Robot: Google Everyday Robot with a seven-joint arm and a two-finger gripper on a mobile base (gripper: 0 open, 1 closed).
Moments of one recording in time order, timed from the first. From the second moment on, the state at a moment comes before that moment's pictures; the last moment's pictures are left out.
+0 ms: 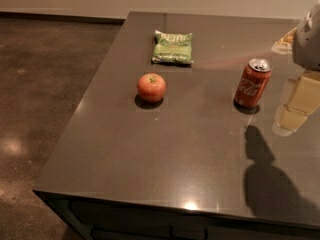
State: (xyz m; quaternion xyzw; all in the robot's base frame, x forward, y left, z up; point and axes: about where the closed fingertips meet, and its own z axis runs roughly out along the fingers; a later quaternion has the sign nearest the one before) arm 0.438 -0.217 0.976 -0.60 0.78 -0.03 0.16
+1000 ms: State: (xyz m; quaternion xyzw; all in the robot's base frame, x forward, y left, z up) arm 0.462 -0.226 0.972 -0.58 0.79 -0.02 0.18
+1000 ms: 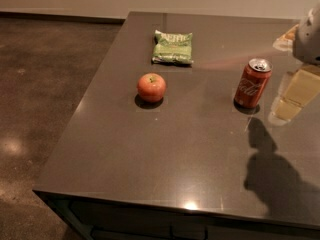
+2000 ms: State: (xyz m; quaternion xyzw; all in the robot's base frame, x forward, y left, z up) arm 0.537 -0.251 0.939 -0.53 0.82 0.03 0.22
